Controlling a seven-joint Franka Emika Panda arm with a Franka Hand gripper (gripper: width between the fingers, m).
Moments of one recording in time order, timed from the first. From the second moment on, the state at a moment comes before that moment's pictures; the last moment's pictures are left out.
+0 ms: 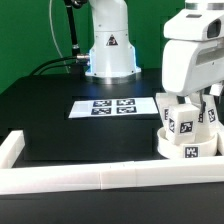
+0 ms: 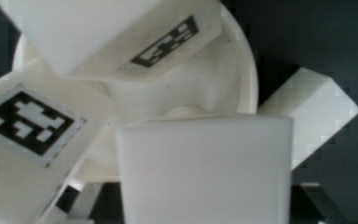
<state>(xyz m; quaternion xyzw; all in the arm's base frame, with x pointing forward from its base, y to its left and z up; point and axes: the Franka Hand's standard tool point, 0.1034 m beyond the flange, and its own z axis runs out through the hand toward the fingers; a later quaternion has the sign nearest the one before) 0.574 0.121 0.070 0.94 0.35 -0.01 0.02</state>
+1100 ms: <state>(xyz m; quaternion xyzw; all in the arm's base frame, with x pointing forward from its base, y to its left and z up) 0.591 0.122 0.070 0.98 -0.18 0.02 0.00</state>
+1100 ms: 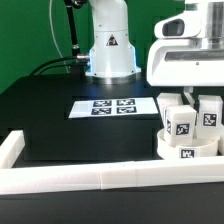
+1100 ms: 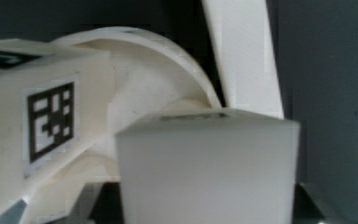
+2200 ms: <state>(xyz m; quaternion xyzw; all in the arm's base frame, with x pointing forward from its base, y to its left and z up) 0.598 0.124 0.069 0.76 -0.65 0.03 -0.07</state>
